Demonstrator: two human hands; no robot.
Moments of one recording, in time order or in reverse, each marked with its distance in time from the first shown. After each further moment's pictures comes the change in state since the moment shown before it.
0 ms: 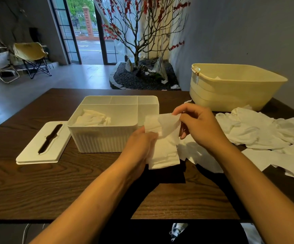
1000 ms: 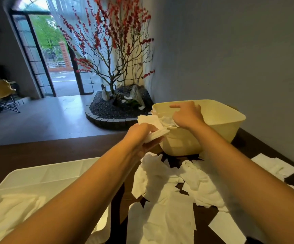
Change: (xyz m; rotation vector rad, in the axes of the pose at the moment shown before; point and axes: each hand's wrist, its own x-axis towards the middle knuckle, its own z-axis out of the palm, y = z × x) left_hand 0.158 0.113 0.146 -0.077 -0.033 -0.171; right_hand 0.211 0.035 -0.135 -0.636 0.257 0.205
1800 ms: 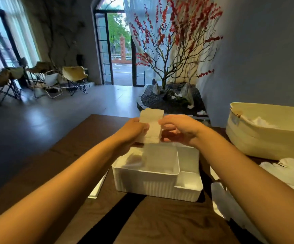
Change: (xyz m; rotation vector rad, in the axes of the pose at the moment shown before) left_hand -0.099 0.019 -0.265 0.475 0.203 0.287; right_hand -0.153 -0.205 0.109 0.828 -0.841 0.091
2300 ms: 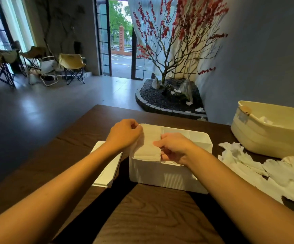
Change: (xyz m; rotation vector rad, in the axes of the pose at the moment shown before) left_hand 0.005 -0.060 -0.053 0.546 0.241 0.182; right_hand -0.011 0.046 0.074 -0.019 0.050 0.209
